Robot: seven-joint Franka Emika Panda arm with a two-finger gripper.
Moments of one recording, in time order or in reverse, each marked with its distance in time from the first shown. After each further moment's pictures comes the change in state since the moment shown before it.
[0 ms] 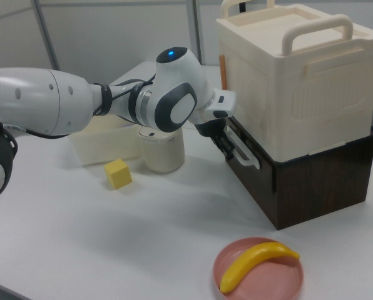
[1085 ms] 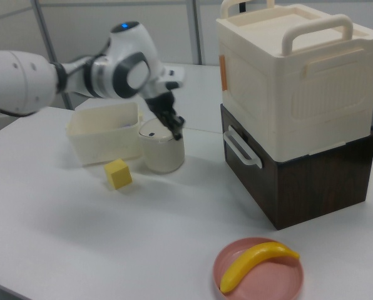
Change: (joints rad) arm 0.194 -0.050 0.014 0.040 -0.021 -0.202 -0.022
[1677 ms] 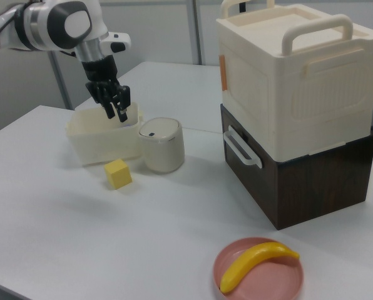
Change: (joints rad) arm 0.153 -0.226 0.001 0.008 0.074 -0.437 -0.167
